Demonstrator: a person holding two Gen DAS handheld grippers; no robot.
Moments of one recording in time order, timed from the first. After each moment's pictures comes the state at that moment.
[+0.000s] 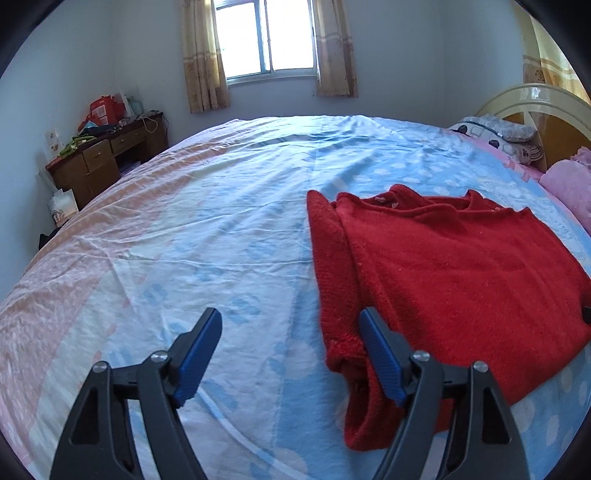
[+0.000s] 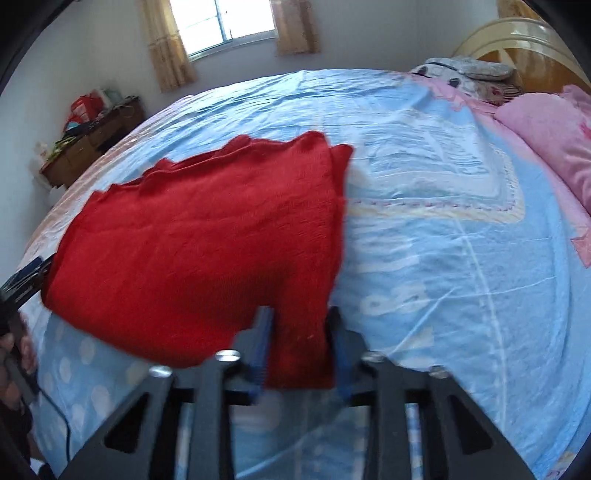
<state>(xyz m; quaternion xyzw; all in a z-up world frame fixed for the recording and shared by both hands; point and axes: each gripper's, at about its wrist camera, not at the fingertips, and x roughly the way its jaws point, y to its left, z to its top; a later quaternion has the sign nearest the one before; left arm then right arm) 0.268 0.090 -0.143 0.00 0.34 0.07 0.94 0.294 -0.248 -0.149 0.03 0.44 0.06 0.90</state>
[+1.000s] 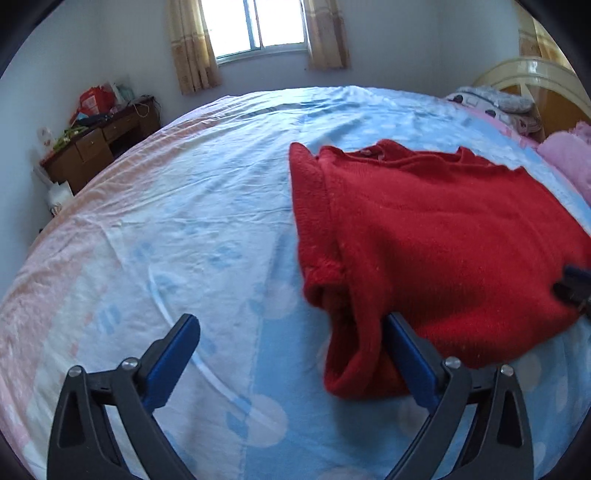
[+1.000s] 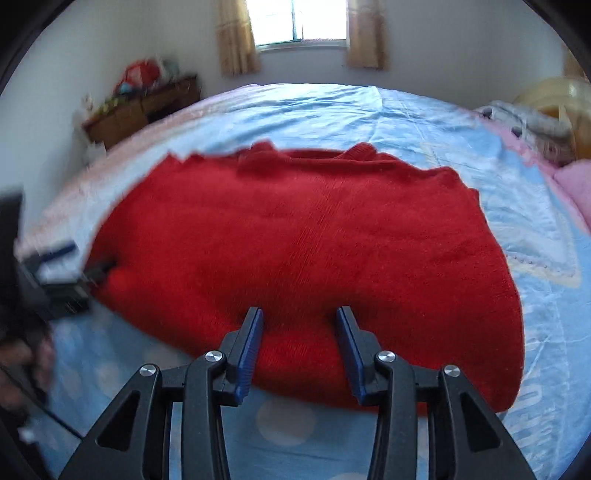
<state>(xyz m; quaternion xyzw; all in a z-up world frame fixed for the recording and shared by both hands) 0.253 0.078 -0.163 0.02 0.40 0.07 0.92 0.291 -0.127 -0.156 -0.07 0.40 0.14 0.90</state>
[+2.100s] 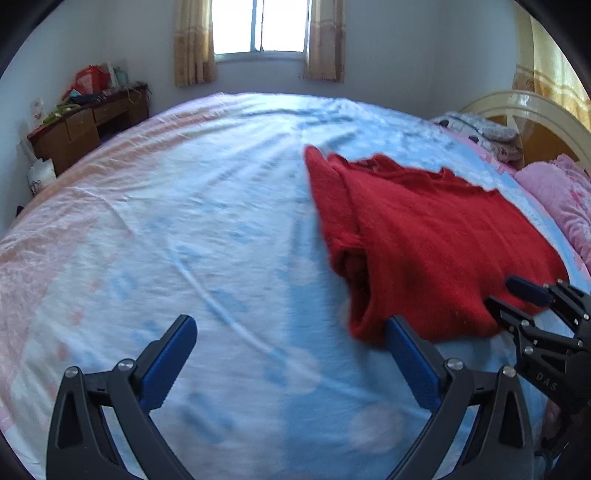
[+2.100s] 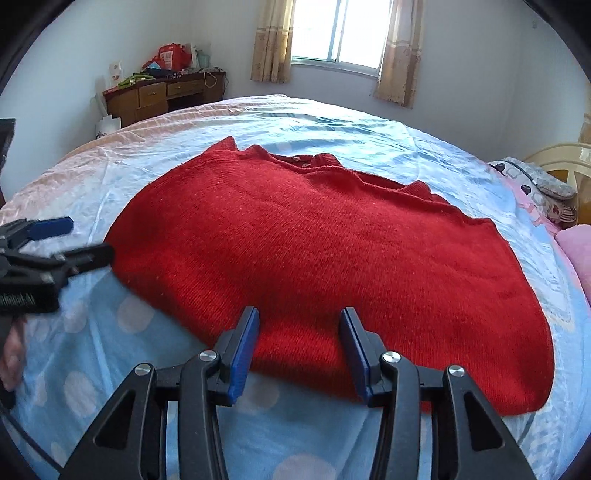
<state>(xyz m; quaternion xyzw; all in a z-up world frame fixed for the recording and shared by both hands) 0.214 0.117 -0.152 -0.04 0.37 0.02 0.93 0.269 -0.056 -0.164 -0.13 0.36 0.15 0.91</state>
